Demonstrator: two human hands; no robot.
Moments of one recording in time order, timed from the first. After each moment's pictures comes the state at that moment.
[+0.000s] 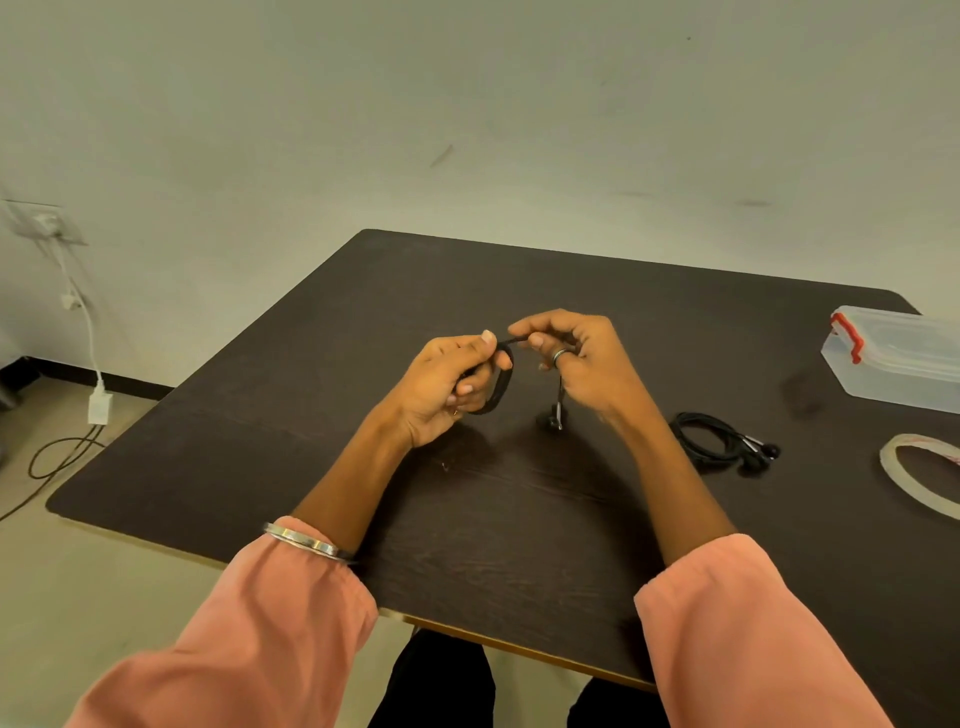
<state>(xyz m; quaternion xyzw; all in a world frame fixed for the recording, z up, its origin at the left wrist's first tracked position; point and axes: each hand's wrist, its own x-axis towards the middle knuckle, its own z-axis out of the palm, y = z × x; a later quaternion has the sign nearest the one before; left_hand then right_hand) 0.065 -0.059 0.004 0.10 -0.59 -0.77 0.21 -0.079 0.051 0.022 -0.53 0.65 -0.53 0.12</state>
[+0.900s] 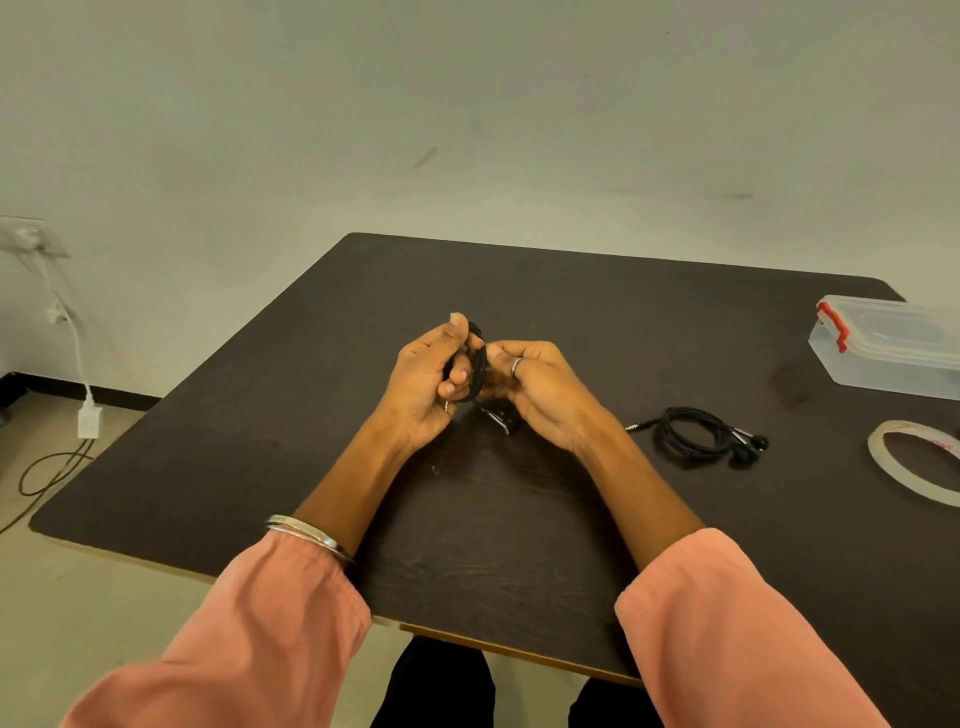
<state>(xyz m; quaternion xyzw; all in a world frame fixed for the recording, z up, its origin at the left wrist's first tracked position) 0.060 -0.053 0.006 0.16 -0.51 -0.79 0.31 -0.051 0.037 0.004 -0.39 0.55 -0.62 0.41</state>
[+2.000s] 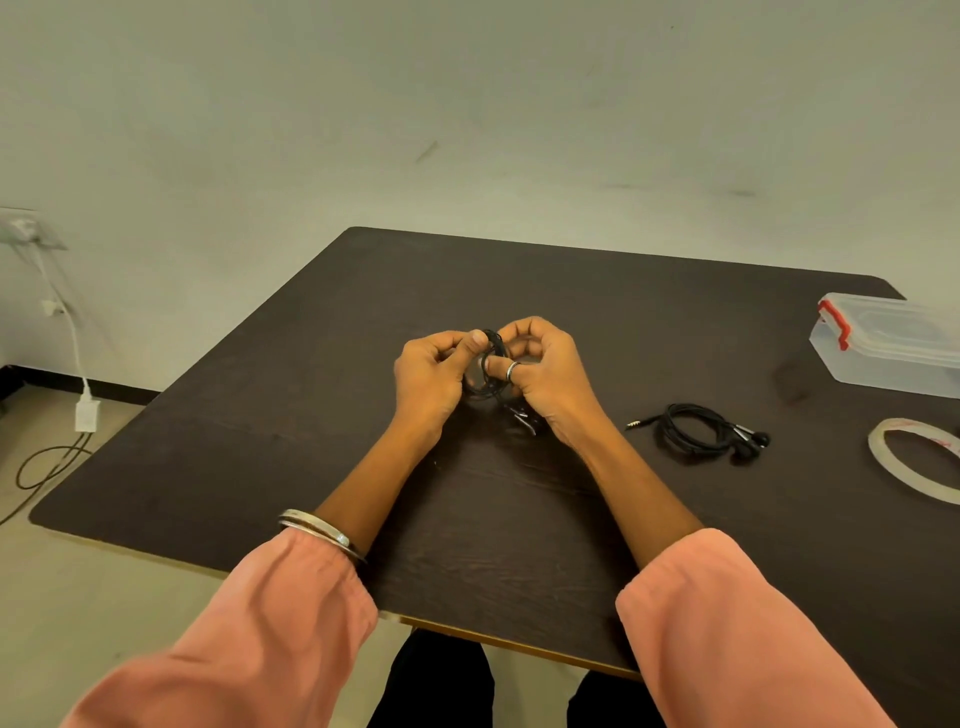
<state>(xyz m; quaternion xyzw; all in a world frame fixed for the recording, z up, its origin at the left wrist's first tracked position) 0.050 -0.052 -0.013 0.29 -0.67 -0.54 0.41 -0.049 0.038 0.007 -0.38 0.67 -0.60 0.21</state>
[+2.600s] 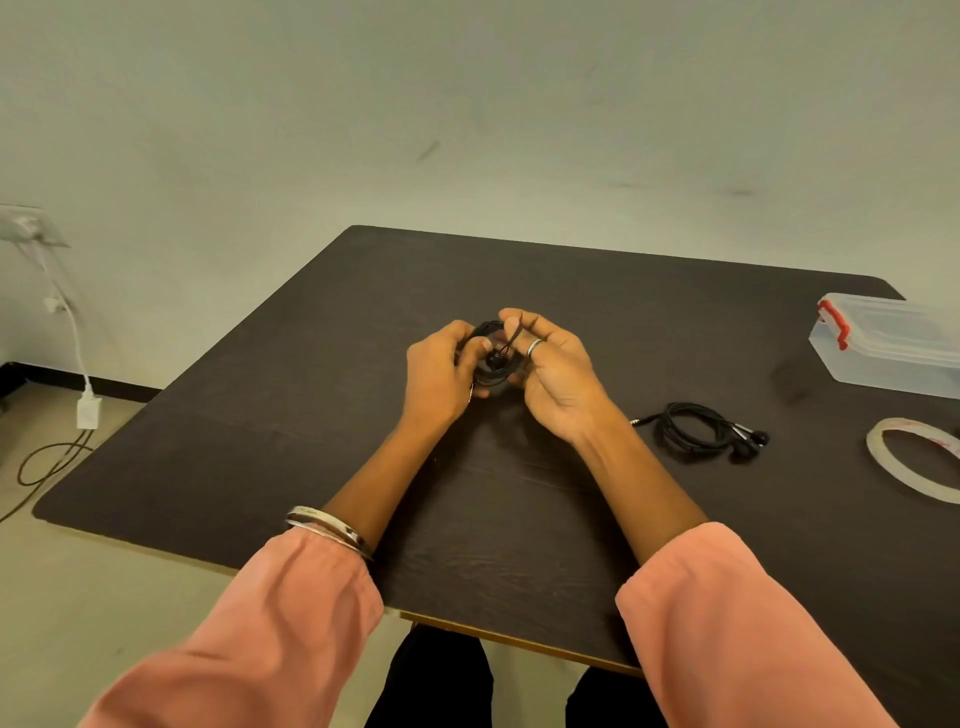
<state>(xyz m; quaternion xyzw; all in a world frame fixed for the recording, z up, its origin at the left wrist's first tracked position) 0.046 -0.052 -0.011 0.28 -0.79 -0.39 0.39 -0.047 0.036 0.014 -0.24 0.48 -0.74 0.39</state>
